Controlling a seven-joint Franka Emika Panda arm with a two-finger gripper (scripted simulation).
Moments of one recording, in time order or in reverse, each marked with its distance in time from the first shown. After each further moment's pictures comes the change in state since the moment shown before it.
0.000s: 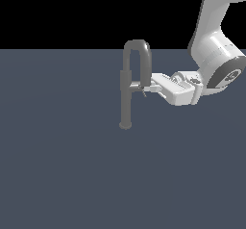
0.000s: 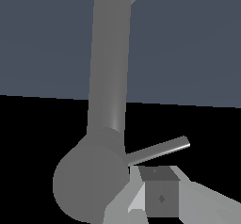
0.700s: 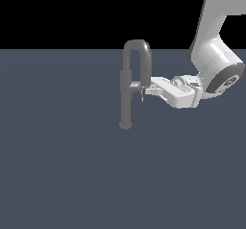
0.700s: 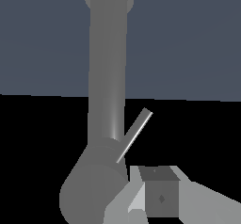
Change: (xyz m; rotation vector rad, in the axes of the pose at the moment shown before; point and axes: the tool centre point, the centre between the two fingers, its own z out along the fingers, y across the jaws) arm 0.011 -0.001 -0.006 -0.018 -0.032 0.024
